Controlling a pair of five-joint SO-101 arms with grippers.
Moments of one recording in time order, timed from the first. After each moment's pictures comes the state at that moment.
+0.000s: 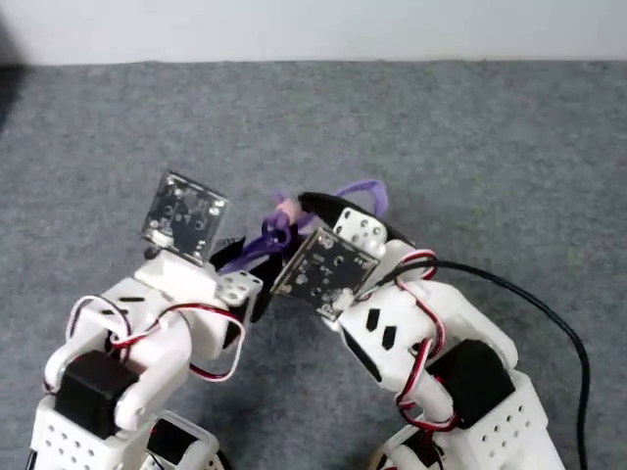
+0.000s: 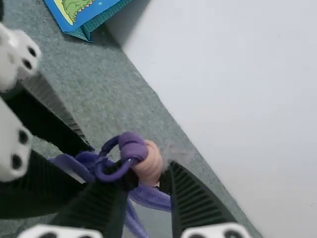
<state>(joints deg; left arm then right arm) 23.7 -59.2 30.3 79.5 4.8 -38.5 -57.9 30.0 53.1 32.0</state>
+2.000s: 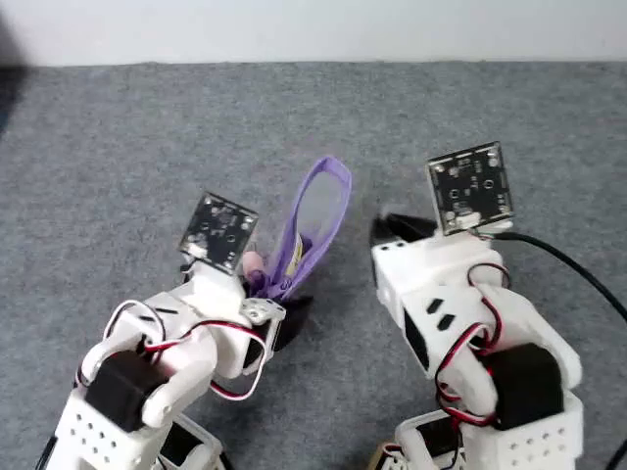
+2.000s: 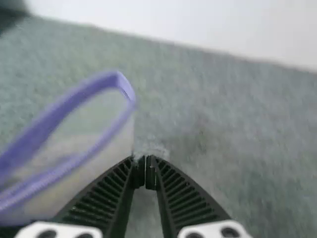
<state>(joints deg) 29.0 -62.1 39.7 81.5 12.7 -17.6 -56.8 19.4 80.1 -1.3</state>
